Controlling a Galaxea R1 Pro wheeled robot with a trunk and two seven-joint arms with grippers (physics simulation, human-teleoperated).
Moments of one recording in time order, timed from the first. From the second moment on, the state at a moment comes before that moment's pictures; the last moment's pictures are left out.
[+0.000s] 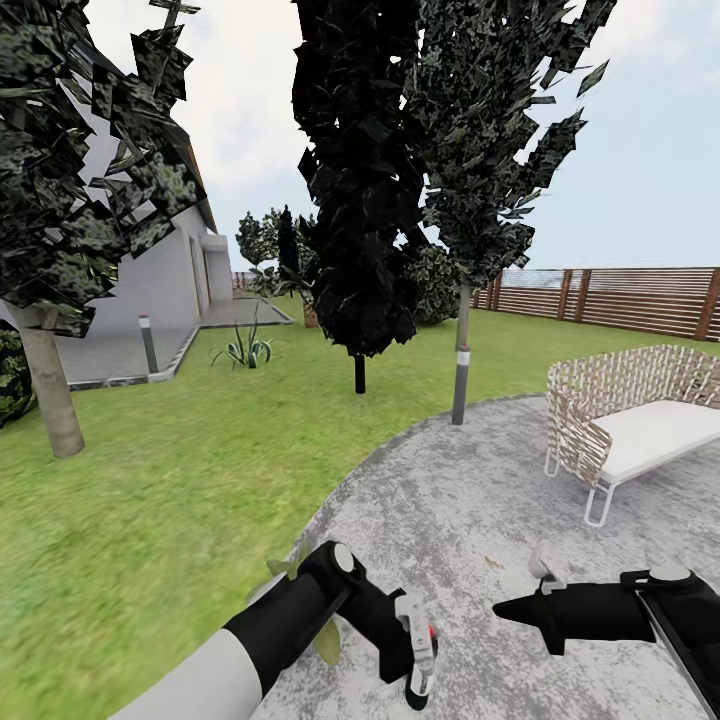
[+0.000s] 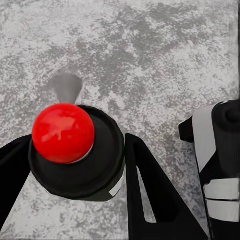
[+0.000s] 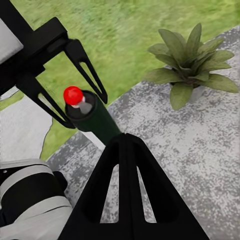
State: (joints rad) left arm -0.64 -0.17 -0.67 -0.84 -0.40 0.35 -1.14; right arm -0.22 -0.40 -0.05 -1.51 0.09 0.79 1.31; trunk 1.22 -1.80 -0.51
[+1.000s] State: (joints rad) left arm -0.64 -0.17 -0.66 -0.84 -0.41 0.40 -1.15; right arm -0.22 -0.22 -0.05 -1.51 0.09 0.79 1.30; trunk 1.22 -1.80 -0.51
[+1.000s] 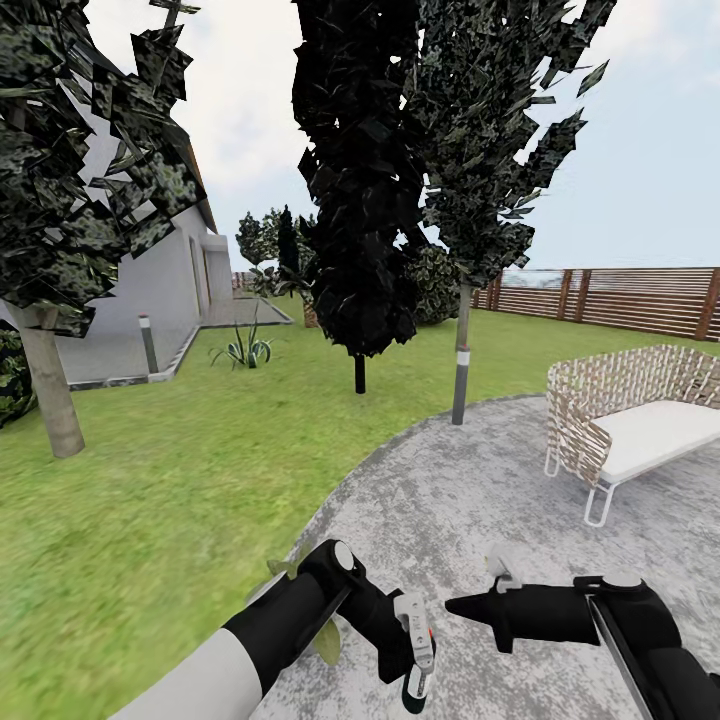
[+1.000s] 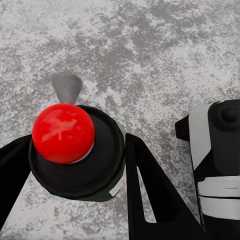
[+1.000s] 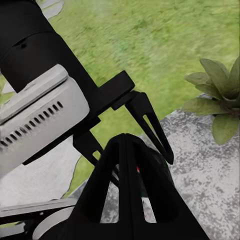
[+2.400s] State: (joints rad) left arm -0.64 -0.12 -0.66 -0.96 -0.41 0.39 -1.21; right arm -0.22 -0.22 -0.06 -1.51 0.09 0.79 1.31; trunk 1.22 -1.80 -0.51
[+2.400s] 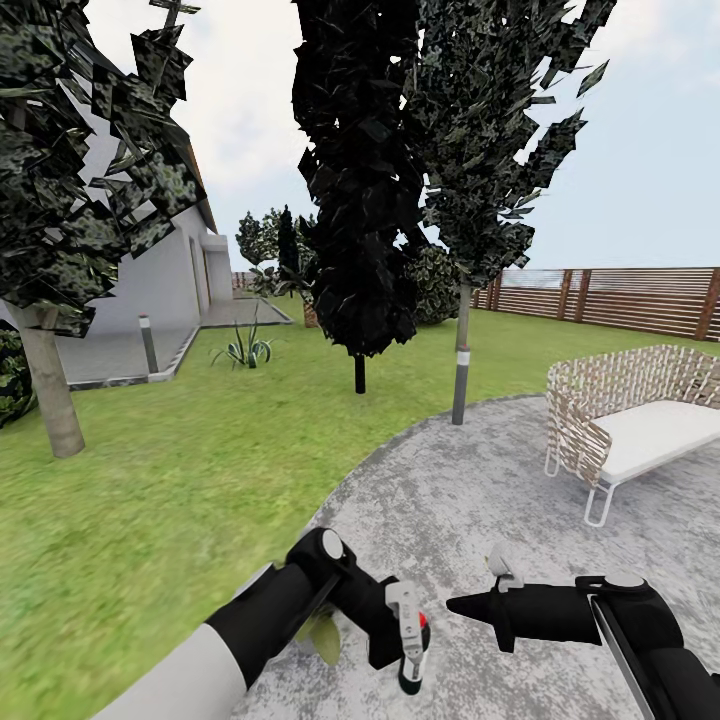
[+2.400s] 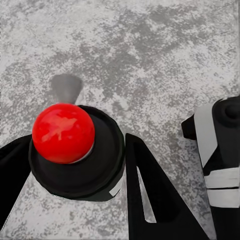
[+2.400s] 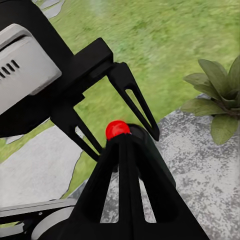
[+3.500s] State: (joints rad) left arm -0.64 -0.16 -0.66 -1.02 -0.41 0.39 -1.21; right arm -0.22 -0.22 -0.06 -1.51 0.09 0.79 1.31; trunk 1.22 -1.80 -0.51
